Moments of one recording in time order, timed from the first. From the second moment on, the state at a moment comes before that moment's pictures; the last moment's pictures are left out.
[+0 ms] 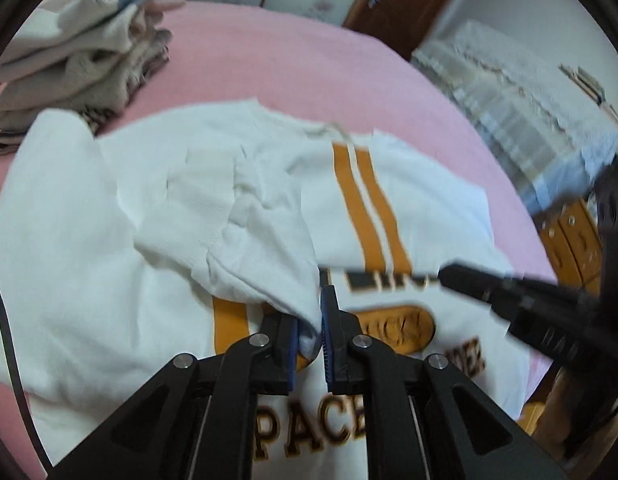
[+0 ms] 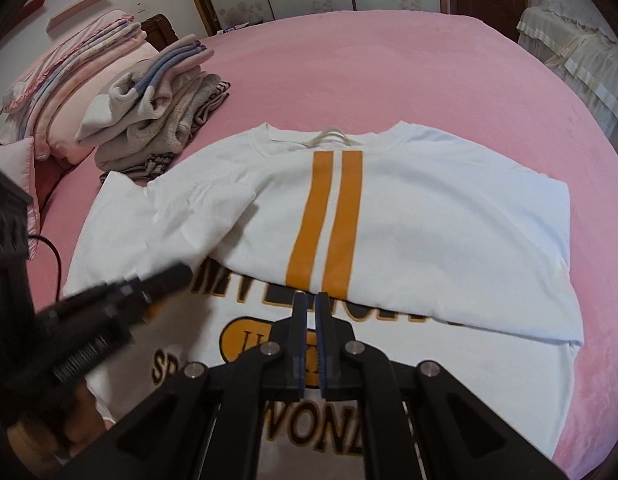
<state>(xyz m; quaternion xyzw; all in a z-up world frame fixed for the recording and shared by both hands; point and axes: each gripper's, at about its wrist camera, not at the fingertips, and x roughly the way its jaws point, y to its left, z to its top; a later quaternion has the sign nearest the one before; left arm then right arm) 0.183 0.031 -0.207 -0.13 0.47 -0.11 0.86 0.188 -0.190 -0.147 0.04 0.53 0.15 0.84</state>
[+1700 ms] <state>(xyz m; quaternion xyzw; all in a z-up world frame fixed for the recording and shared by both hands) 0.201 0.164 -0.196 -0.15 0.47 0.12 0.86 0.258 -0.141 -0.051 -0.07 0.36 0.19 0.91</state>
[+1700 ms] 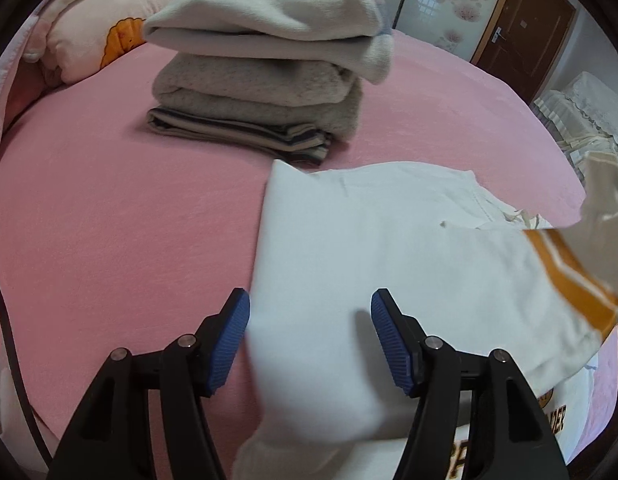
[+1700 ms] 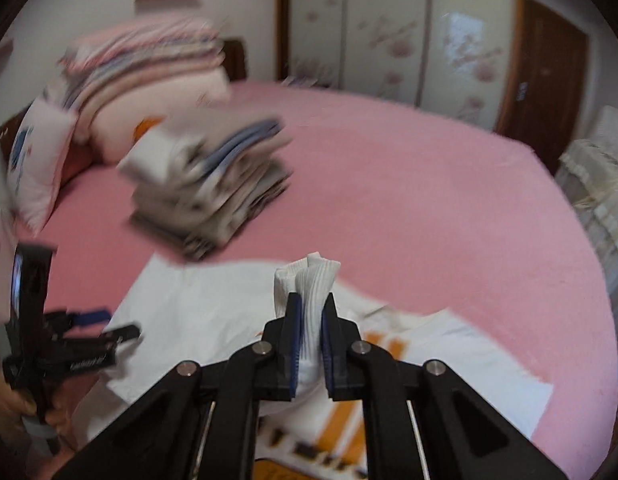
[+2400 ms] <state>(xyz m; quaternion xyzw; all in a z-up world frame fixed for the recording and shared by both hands) 0.255 0.111 -0.221 -0.08 0.47 0.13 0.87 0.232 -0.368 -0.174 0.20 0.47 0.03 0.86</state>
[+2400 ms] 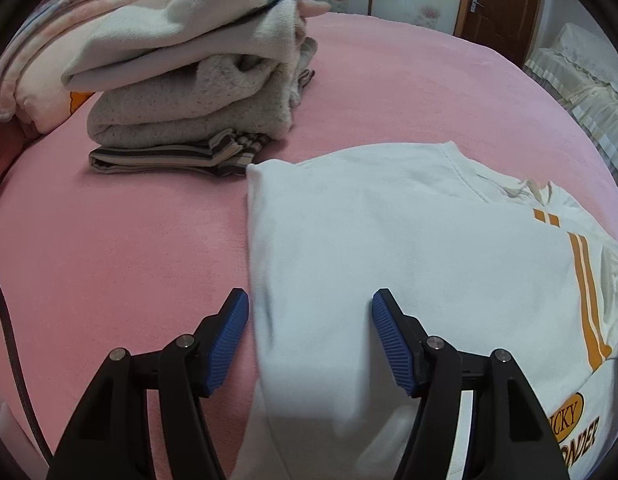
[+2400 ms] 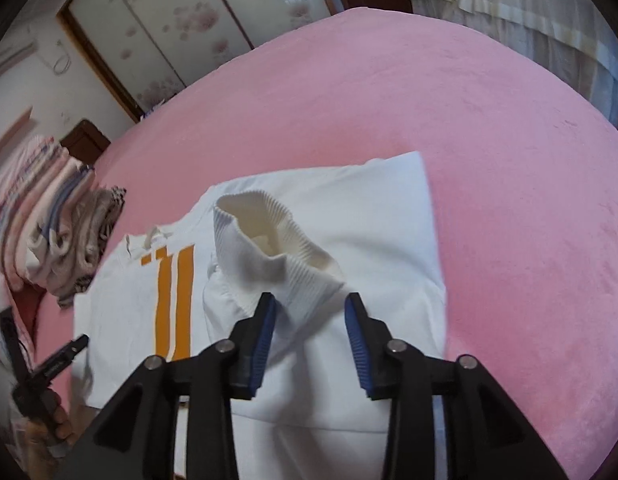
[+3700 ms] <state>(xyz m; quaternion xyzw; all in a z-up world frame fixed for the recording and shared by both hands) 0.287 0.131 -0.224 -0.09 0.51 0.15 0.84 0.272 -0.348 -0.165 -0.06 0.53 0.27 0.80</state>
